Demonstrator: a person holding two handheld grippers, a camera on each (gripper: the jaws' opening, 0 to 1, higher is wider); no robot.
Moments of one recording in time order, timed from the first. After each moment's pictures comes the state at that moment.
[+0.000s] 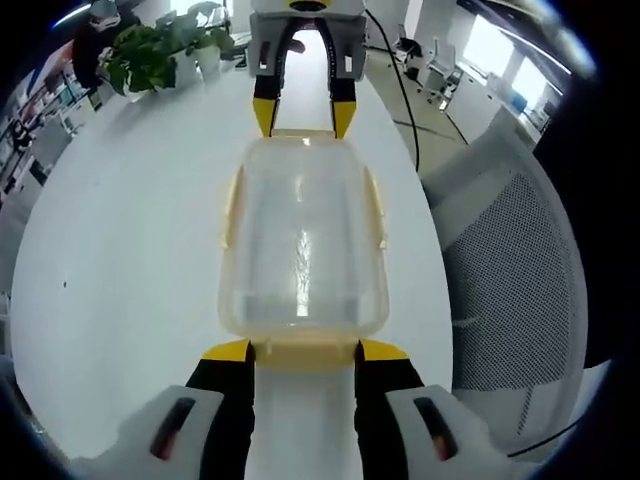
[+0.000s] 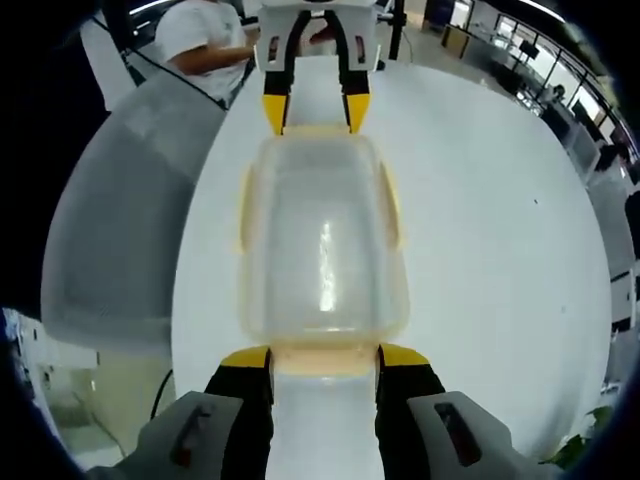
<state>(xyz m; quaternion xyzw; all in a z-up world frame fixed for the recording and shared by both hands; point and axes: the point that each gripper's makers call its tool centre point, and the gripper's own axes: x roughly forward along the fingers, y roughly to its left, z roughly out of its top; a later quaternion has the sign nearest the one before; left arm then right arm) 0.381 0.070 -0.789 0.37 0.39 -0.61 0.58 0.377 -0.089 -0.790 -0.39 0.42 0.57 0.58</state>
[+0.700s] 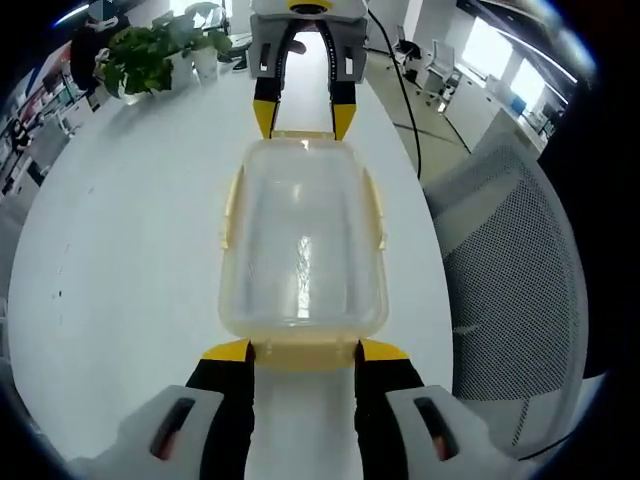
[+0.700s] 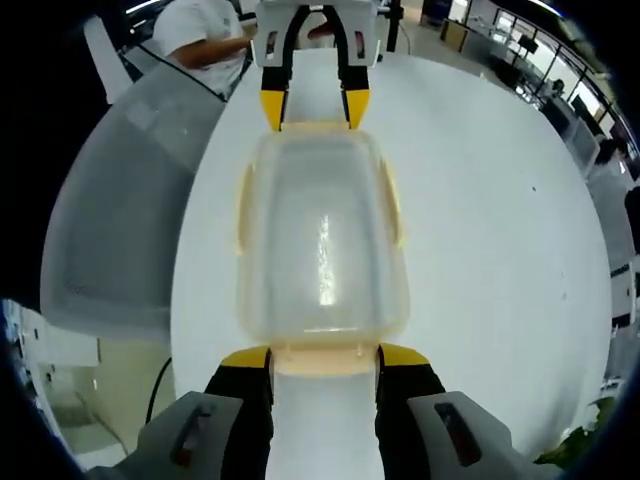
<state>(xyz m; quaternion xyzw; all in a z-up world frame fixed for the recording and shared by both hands) 0.379 0.054 -0.793 0.36 0.39 -0.61 0.58 0.375 -0.105 -0.794 -0.40 0.43 0.57 0.58</state>
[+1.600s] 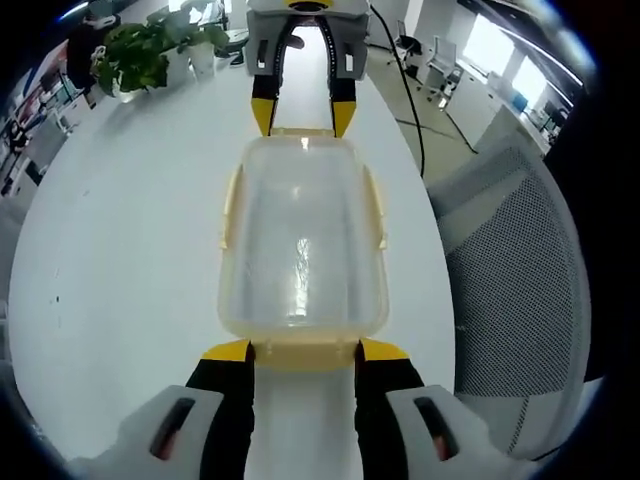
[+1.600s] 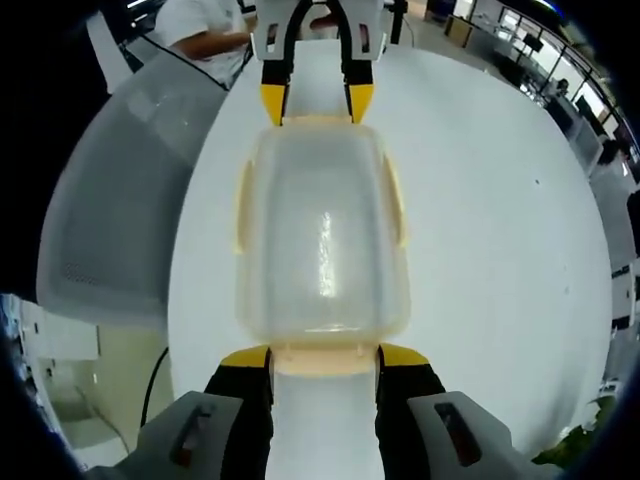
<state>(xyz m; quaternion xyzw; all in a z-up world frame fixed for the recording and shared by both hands) 0.378 0.043 -0.798 0.37 0.40 -0.61 0.58 0.374 -0.118 -0.803 -0.41 0.43 0.56 0.57</state>
